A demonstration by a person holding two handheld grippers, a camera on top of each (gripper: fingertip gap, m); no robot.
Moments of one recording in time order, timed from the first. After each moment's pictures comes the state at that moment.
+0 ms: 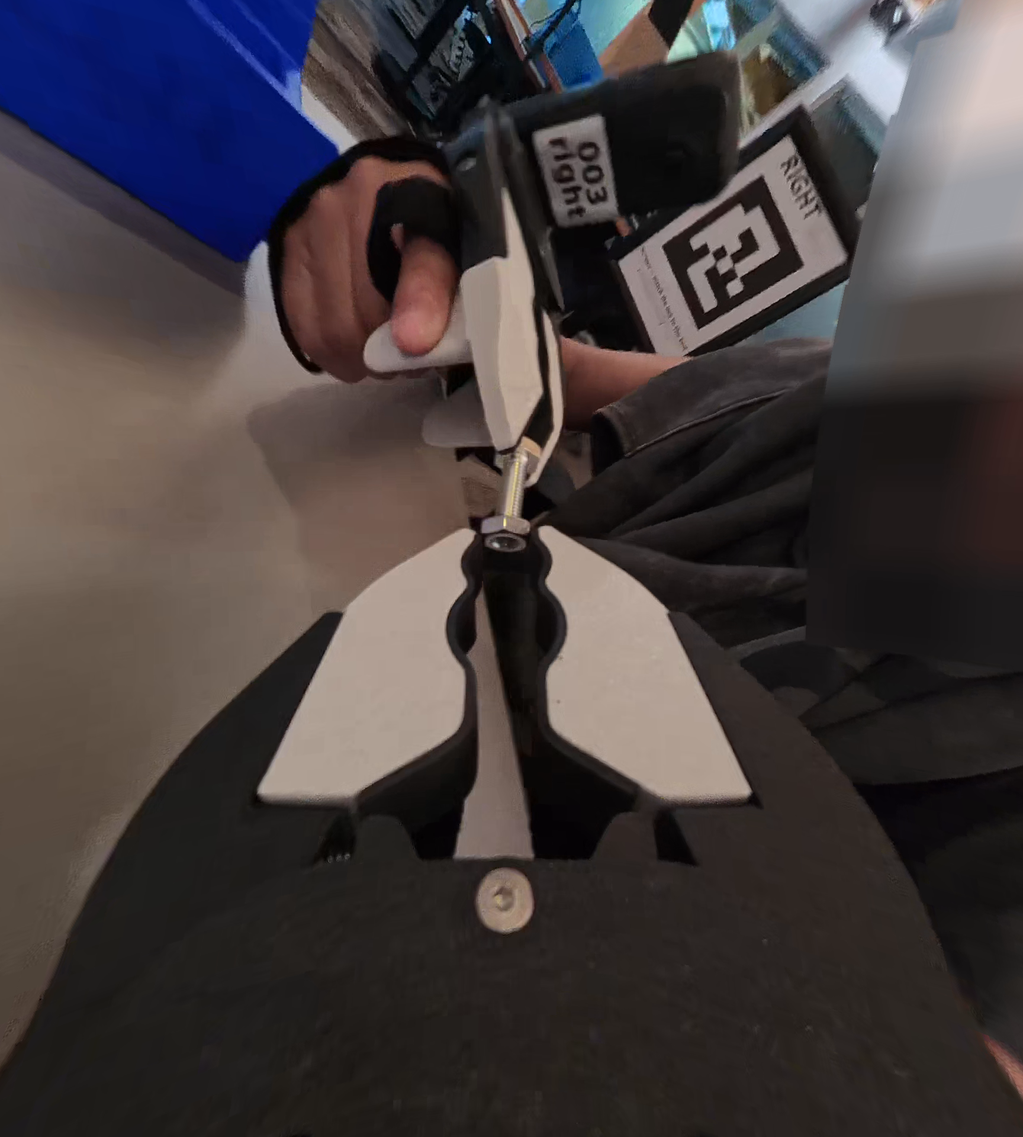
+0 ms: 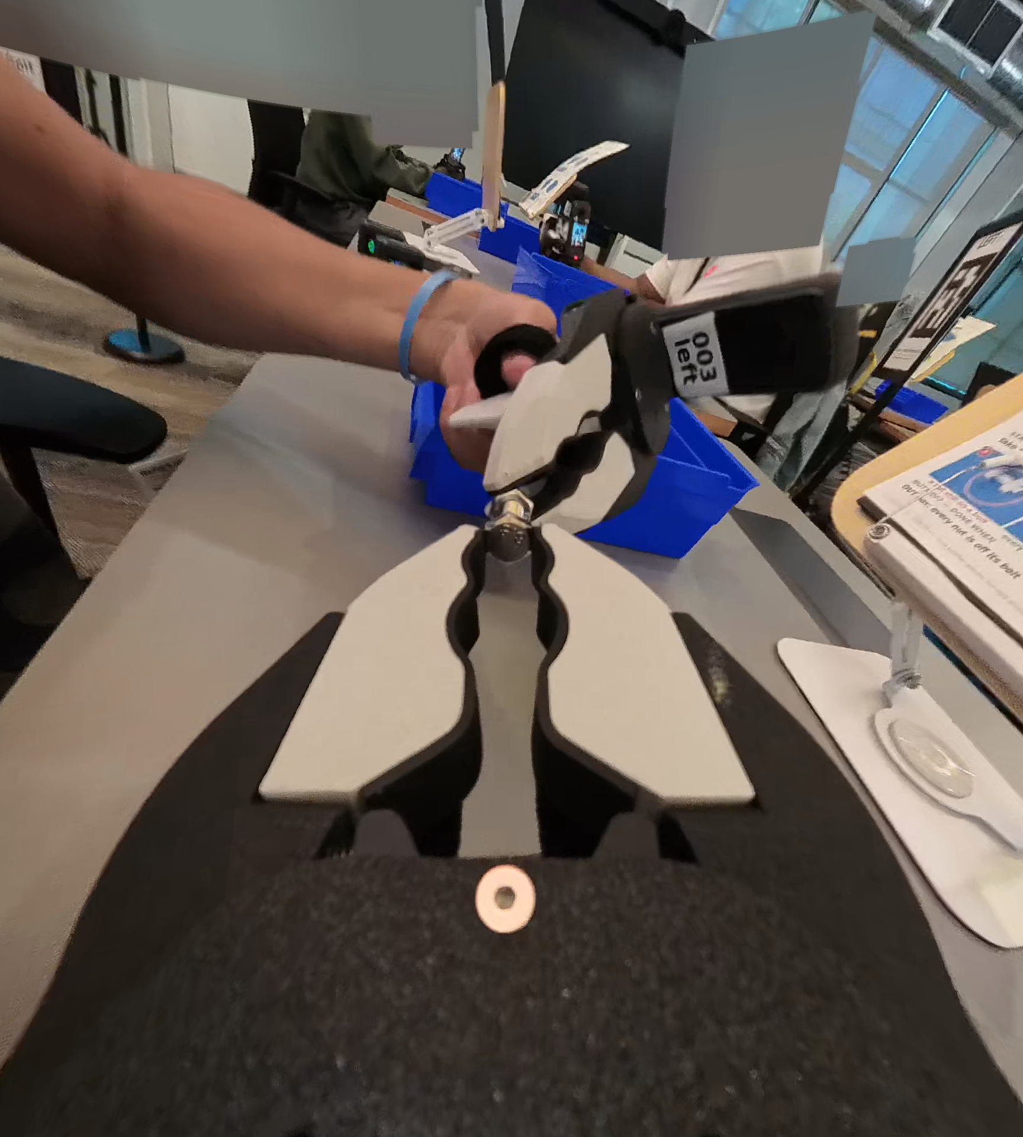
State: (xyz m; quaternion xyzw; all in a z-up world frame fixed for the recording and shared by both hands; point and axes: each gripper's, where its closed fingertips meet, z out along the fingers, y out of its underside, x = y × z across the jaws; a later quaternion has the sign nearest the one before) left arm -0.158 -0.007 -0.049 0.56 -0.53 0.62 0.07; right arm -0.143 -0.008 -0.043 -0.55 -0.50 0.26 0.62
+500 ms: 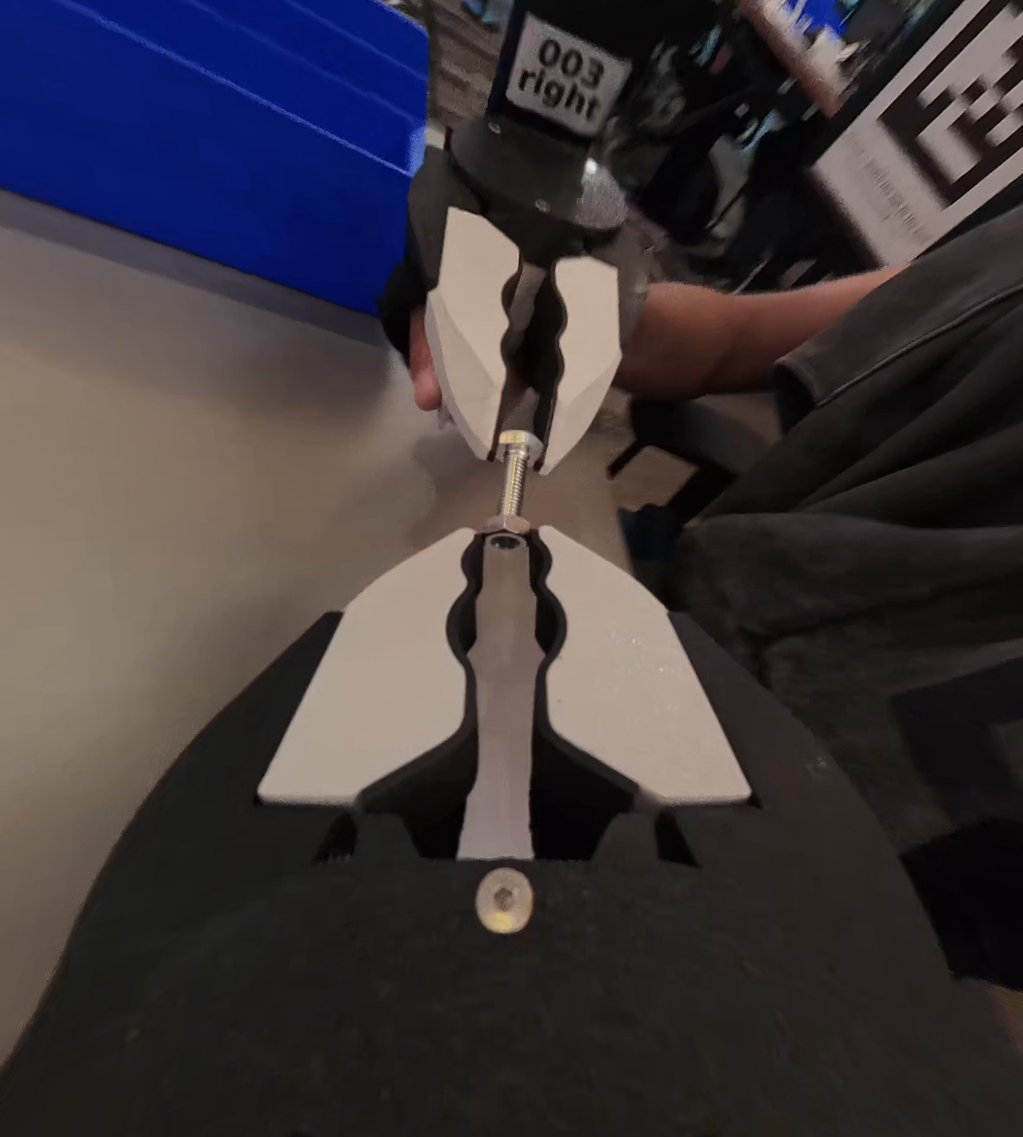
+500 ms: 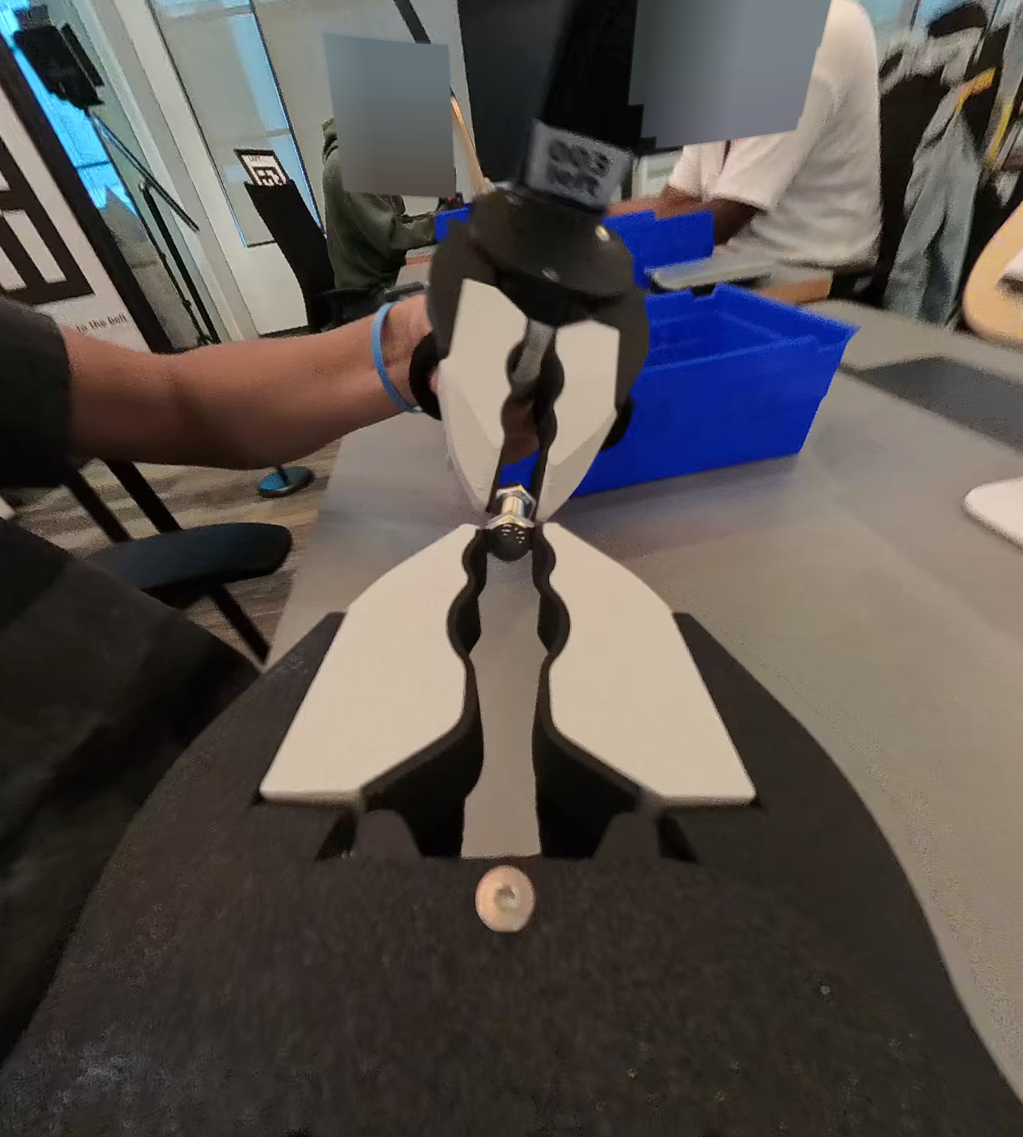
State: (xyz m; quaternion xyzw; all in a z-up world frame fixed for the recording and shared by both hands) left arm -0.151 -0.007 -0.061 0.56 -0.64 0.51 -0.13; right arm -0.137 -0.009 -0.053 -0.65 -0.37 0.41 0.53
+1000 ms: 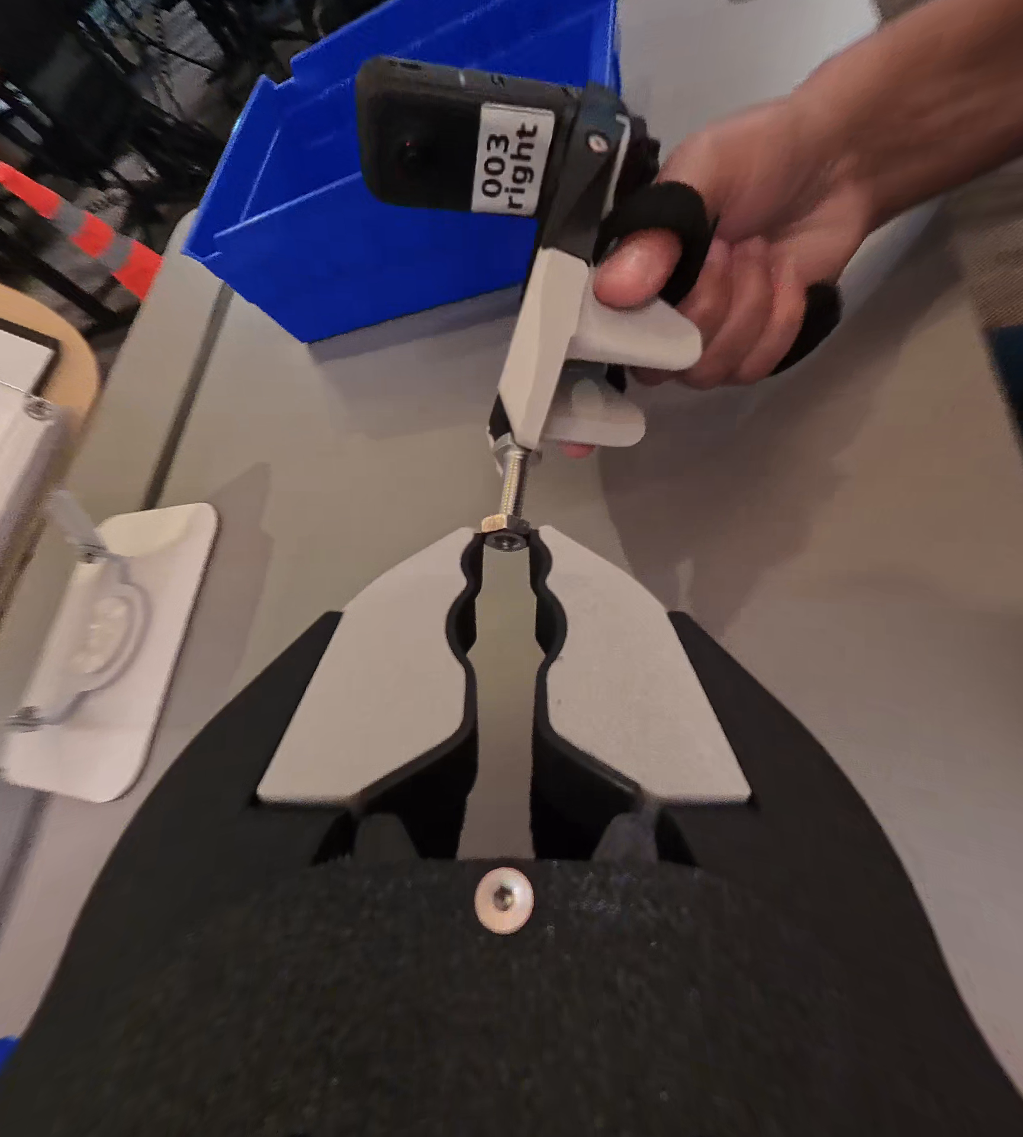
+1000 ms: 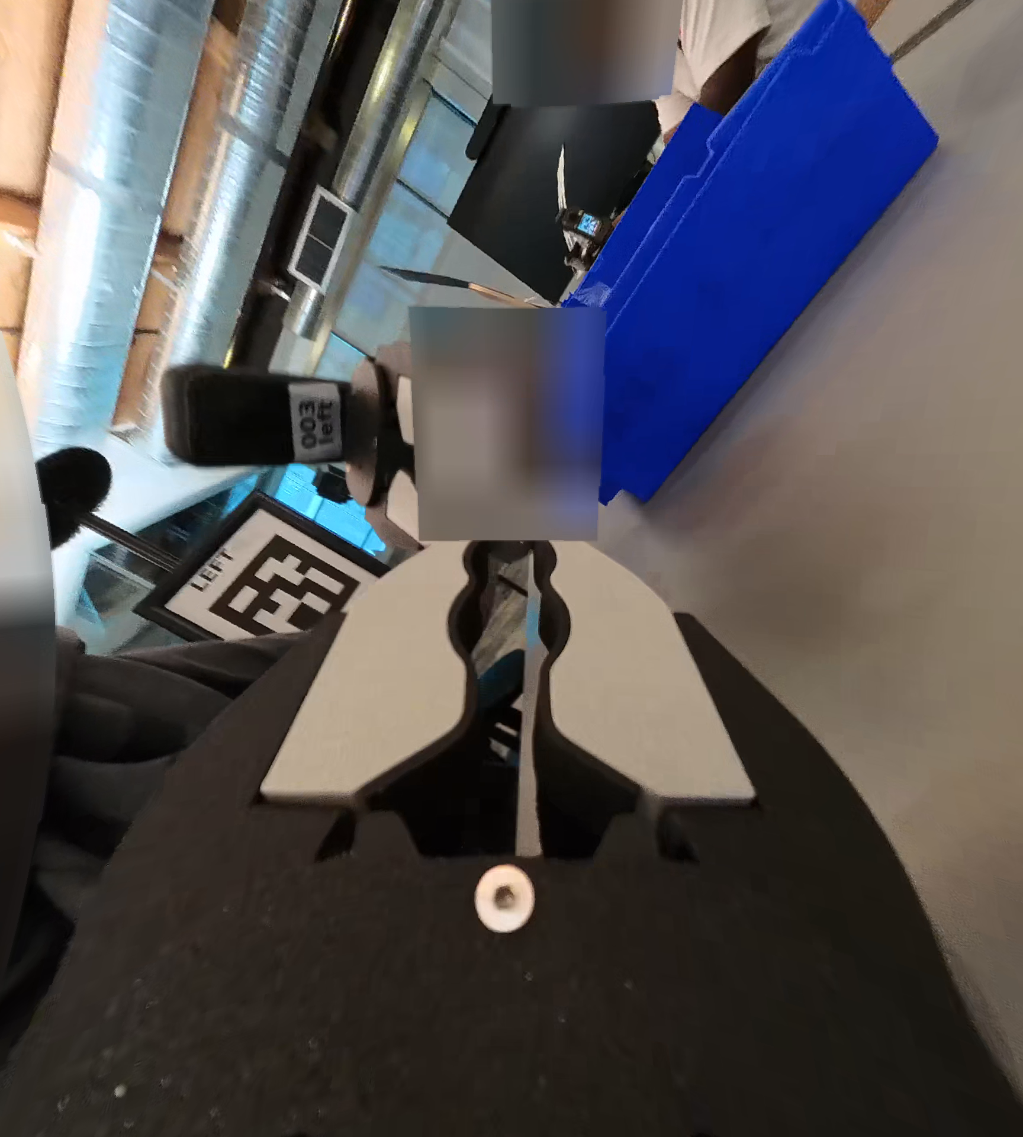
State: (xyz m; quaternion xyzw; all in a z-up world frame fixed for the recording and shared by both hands) left arm -0.146 0.005 -0.082 0.48 -0.73 0.24 -0.42; right arm -0.133 -0.004 -0.077 -0.66 -0.06 0.67 0.34
